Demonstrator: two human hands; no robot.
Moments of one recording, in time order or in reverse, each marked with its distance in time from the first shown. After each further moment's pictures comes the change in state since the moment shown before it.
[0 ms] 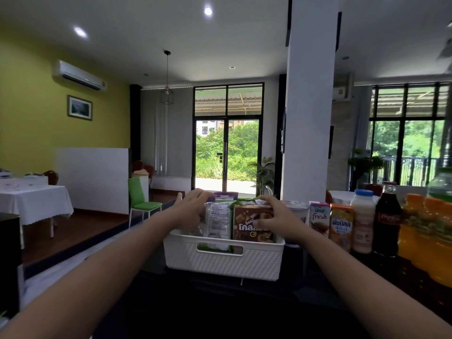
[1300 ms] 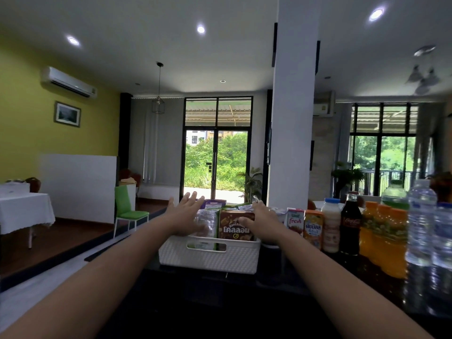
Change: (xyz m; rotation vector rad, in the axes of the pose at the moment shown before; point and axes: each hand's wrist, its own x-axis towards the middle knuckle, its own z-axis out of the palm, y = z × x) left_hand -0.030 0.031 -0.020 0.165 -0.059 -0.104; right_hand -0.019 -0.020 0.004 -0.523 0.092 0.096
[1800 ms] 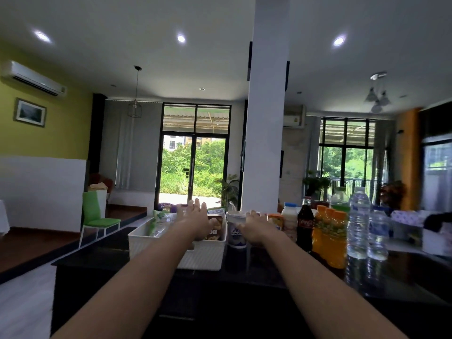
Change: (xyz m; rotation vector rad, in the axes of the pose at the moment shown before) left_hand -0.015 0.120 -0.026 -0.053 0.012 -0.076; right_hand -0.048 0.029 -0.052 -0.284 -0.058 0.109
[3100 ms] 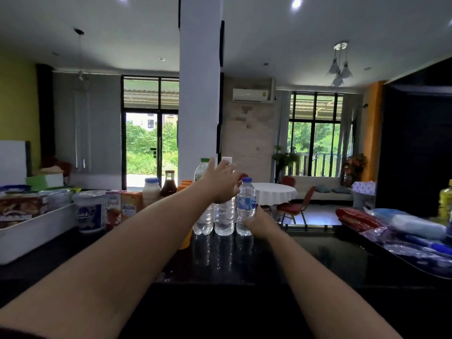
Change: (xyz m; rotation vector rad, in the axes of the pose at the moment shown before) left_hand 0.095 0.496 -0.021 0.262 0.278 0.480; right_hand -0.037 0.462 -0.042 0.469 0.073 0.246
